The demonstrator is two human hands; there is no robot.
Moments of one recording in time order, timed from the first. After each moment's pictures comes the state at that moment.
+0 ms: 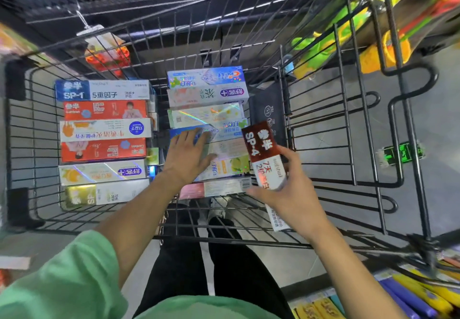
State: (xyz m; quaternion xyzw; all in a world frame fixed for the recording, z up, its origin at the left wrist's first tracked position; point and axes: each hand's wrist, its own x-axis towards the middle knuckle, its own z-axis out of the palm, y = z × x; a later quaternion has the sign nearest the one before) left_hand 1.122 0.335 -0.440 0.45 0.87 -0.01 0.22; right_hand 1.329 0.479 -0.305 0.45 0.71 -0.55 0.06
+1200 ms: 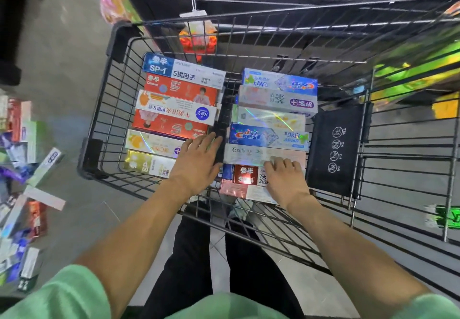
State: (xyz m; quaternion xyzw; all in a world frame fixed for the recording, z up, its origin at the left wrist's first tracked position) left_hand 1.108 0.225 -0.416 0.35 0.90 -0.01 0.26; right_hand 1.236 0.440 -0.440 0.05 0.94 0.00 0.33
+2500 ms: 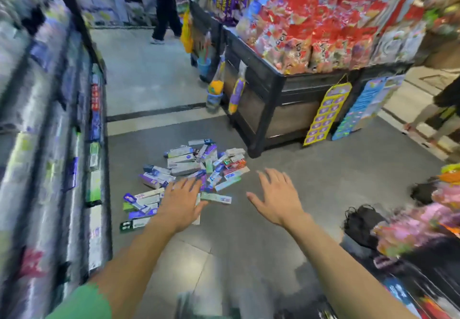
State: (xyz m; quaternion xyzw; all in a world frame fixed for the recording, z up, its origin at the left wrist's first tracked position) left_hand 1.234 -0.419 -0.184 -0.23 0.97 0.05 0.05; right_hand 1.069 -0.215 -0.116 -0.44 0.90 0.01 0.01
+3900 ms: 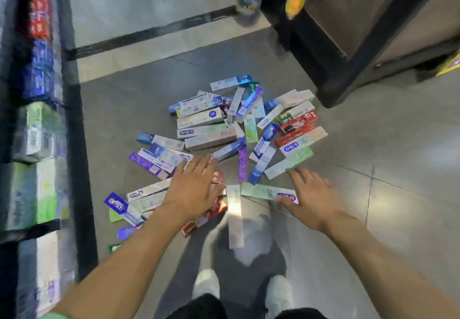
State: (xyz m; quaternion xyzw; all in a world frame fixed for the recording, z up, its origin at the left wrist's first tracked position) left_hand 0.974 -0.774 -0.665 -0.21 0.97 0.07 0.13; right_hand 0.792 -0.551 -0.644 -0.41 0.87 0.09 0.24
